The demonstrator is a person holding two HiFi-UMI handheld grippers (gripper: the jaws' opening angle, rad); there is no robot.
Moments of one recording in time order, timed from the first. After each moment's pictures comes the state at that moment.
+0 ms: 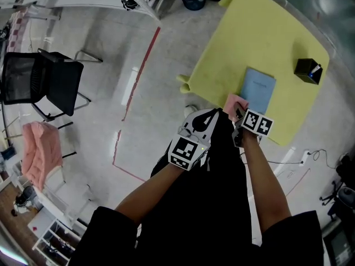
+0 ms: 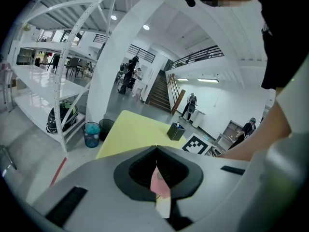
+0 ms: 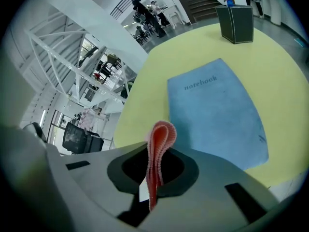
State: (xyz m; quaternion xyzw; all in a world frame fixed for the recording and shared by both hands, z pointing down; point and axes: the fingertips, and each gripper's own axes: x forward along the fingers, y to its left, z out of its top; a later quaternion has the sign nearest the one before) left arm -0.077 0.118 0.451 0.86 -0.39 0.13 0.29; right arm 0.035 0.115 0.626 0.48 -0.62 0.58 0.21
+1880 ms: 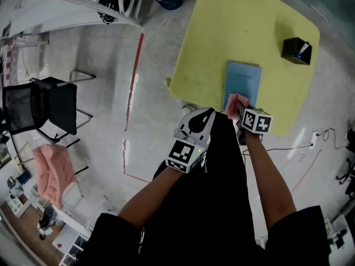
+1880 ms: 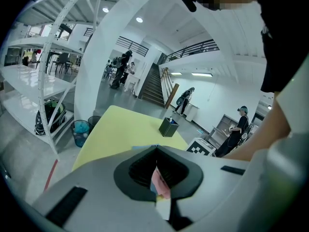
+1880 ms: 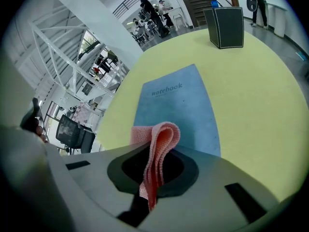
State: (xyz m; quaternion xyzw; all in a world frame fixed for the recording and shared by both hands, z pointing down) left arm -0.009 0.103 0.461 0.88 -0.35 0.16 0.29; right arm 0.113 0.127 0.651 0.49 -0.62 0.56 0.24
